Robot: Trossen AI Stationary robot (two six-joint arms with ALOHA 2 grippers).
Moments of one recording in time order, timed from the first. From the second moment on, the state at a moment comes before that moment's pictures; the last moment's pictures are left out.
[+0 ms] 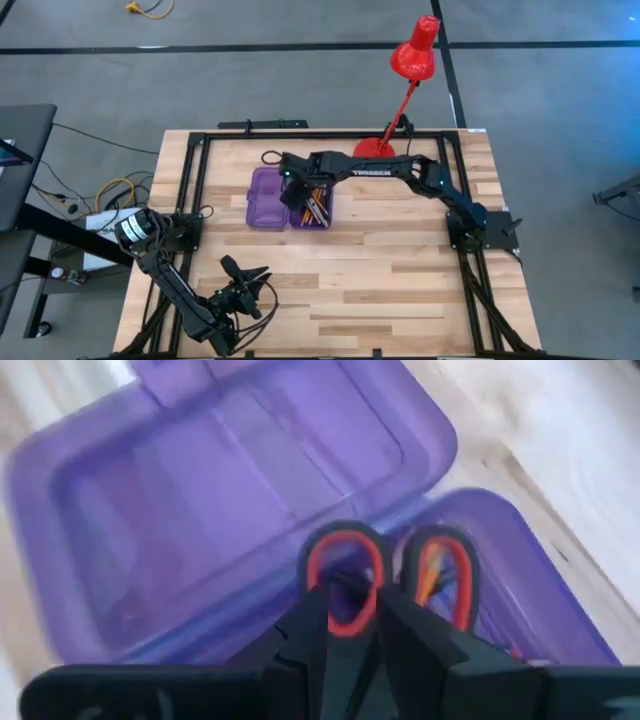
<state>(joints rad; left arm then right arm) -0.98 1.90 1.14 -1.13 -1.32 -1.17 -0.17 2.31 2.03 -0.77 0.12 0.31</state>
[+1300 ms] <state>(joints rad) -0.91 1.90 1.14 -1.39 -1.31 -1.54 -0.10 2.28 2.03 -0.86 0.30 0.25</state>
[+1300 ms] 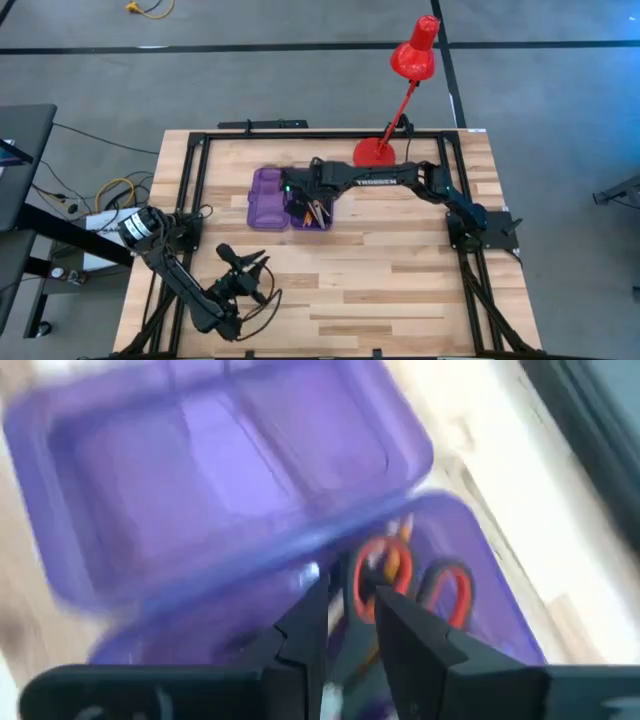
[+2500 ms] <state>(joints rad) -0.88 1.79 1.94 -1.35 -1.53 -0.48 0.29 1.81 2.02 -1.05 0.77 0.13</state>
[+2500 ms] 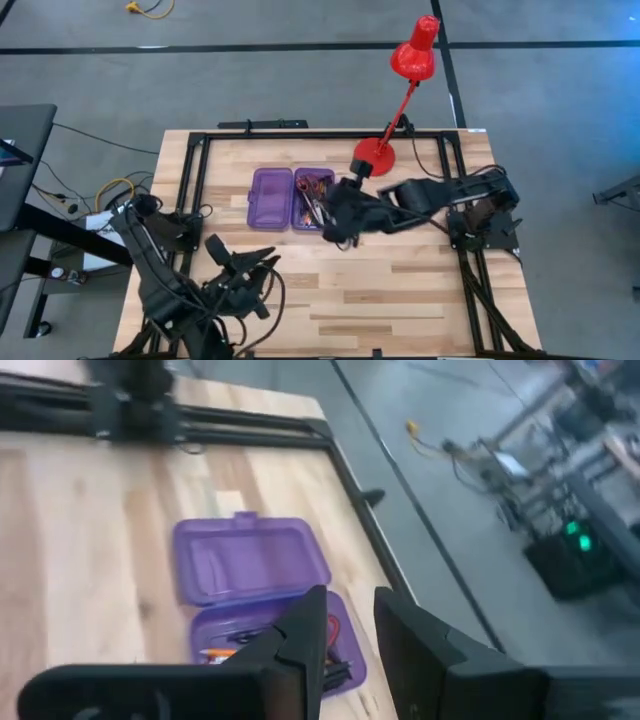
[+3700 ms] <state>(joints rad) -0.30 1.64 2.00 -0.55 -0.32 0.73 0.75 1.68 2.02 -1.17 1.17 0.09</state>
